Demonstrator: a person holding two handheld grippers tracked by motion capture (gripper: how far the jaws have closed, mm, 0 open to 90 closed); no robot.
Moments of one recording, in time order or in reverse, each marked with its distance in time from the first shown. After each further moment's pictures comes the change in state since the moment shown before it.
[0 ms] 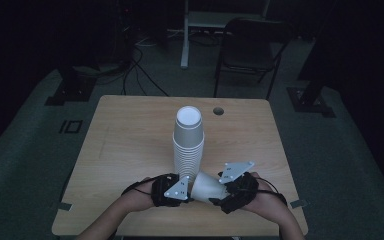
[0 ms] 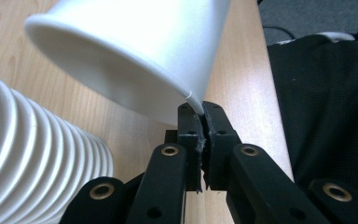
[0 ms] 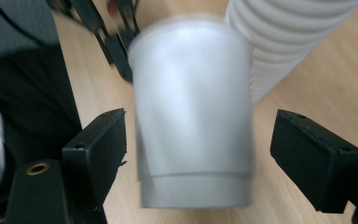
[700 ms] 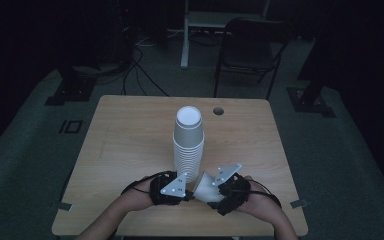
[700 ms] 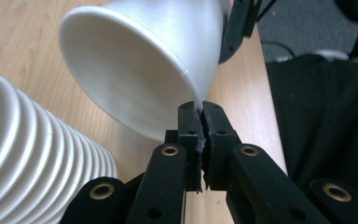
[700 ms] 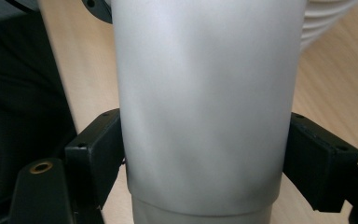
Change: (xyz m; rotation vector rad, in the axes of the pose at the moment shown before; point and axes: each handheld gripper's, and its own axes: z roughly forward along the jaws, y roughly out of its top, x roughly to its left) left arm 0.002 0.001 -0.010 -0.064 0.007 -0.023; right arm -0.004 -0.014 0.036 0.121 0.040 0.026
